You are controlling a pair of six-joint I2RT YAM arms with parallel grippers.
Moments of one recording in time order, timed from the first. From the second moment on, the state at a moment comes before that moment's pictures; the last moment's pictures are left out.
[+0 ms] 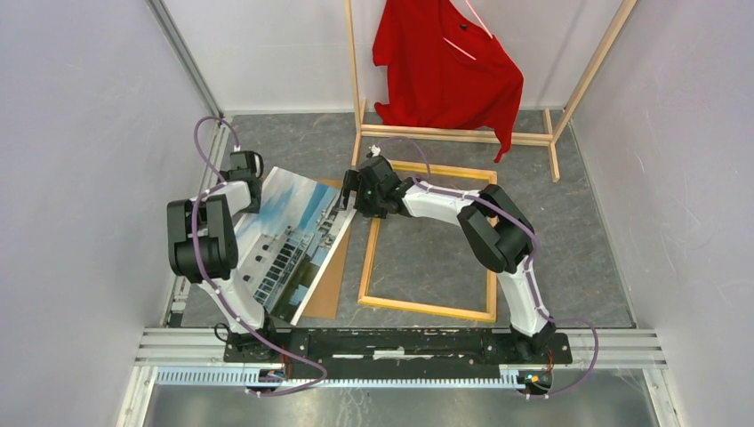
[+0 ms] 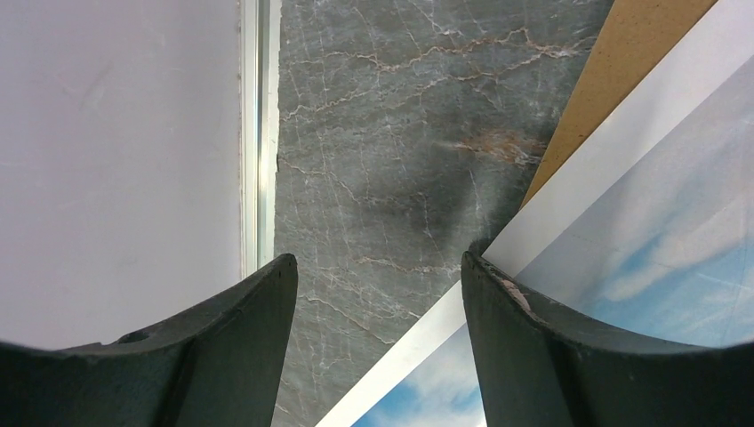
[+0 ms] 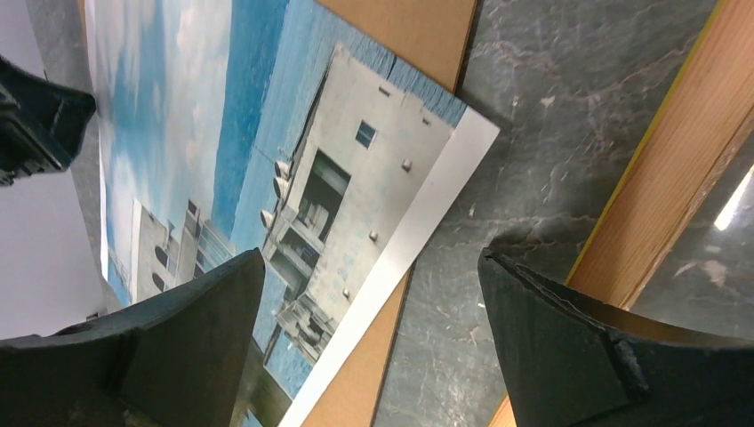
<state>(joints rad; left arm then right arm) 0.14 1.81 1.03 -0.17 -0.49 0.28 0.78 2.15 1.51 -0.12 -0.04 0.87</state>
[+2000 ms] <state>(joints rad) 0.14 1.78 0.96 -0.07 -0.50 0.28 0.78 2.11 1.33 0.34 -0.14 1.02</state>
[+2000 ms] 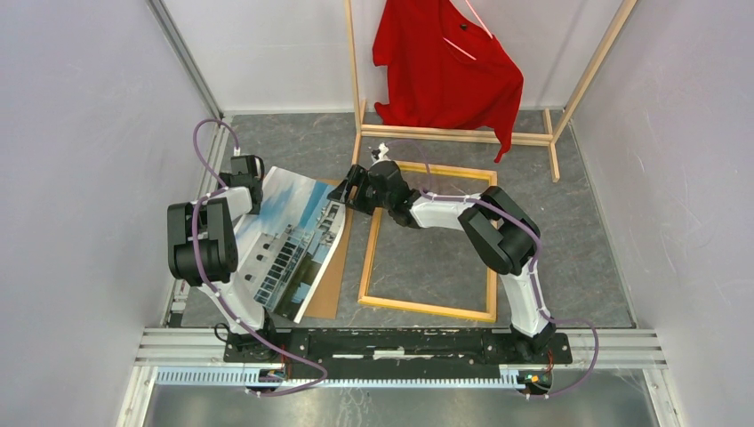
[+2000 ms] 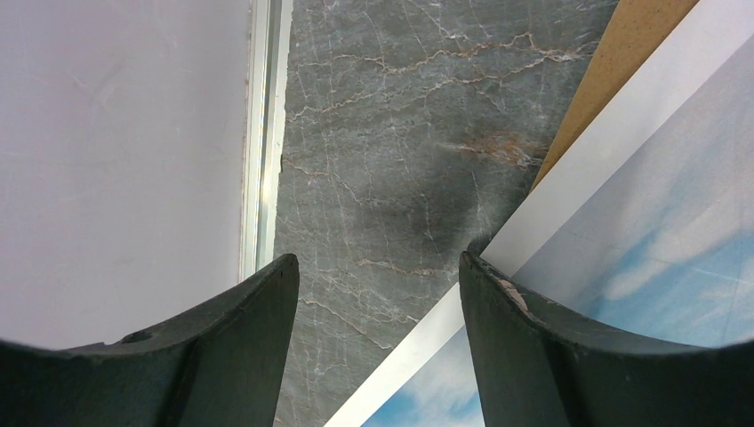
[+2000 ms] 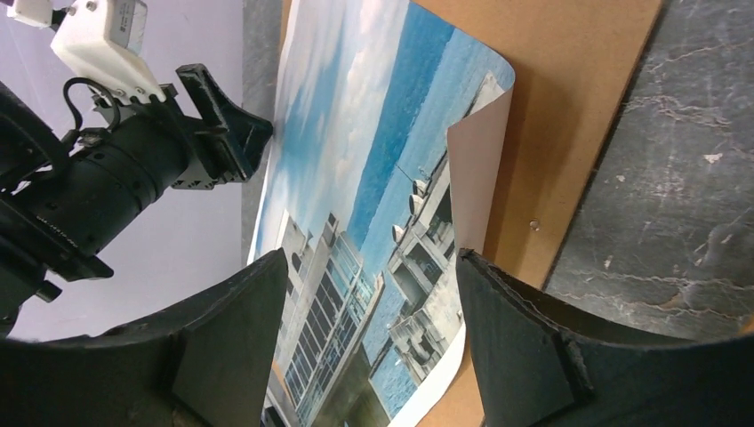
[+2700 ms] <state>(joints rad) 0.14 1.78 0.93 -0.03 -0.51 0.28 0.74 2.17 1.39 0.31 -0.20 0.93</state>
